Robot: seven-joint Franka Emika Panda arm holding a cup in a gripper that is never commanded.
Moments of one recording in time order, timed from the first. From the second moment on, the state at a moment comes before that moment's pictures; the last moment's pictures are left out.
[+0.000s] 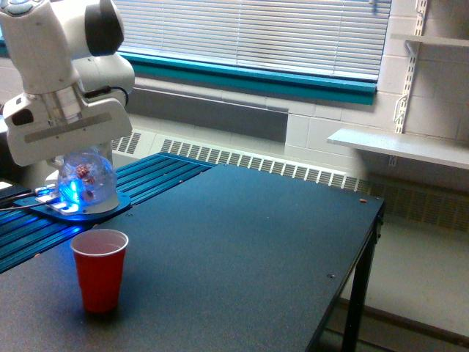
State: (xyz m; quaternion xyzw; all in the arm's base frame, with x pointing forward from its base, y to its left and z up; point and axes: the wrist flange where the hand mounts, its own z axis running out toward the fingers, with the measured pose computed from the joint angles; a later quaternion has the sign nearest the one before) arm 0.245 -0.308 0.328 -0.72 0.67 0.09 0.13
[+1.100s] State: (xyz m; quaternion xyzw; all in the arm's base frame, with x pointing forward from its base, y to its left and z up) arm 0.279 -0.303 0.315 -0.73 0.66 0.12 0.12
